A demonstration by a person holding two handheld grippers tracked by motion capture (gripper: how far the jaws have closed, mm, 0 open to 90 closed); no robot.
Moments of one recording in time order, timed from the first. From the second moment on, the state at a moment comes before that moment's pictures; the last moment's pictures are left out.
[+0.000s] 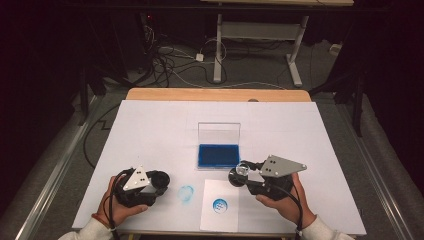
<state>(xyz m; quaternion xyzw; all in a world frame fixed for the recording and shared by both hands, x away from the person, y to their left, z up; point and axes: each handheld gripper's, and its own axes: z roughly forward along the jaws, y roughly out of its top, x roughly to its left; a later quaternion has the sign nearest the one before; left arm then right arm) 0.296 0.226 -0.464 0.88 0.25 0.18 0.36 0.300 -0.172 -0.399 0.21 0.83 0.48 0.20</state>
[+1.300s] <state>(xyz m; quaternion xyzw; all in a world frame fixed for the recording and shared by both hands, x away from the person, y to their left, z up) 0.305 0.220 -0.462 0.88 0.25 0.18 0.36 0.313 -0.190 -0.386 0.23 0.81 0.50 0.21</state>
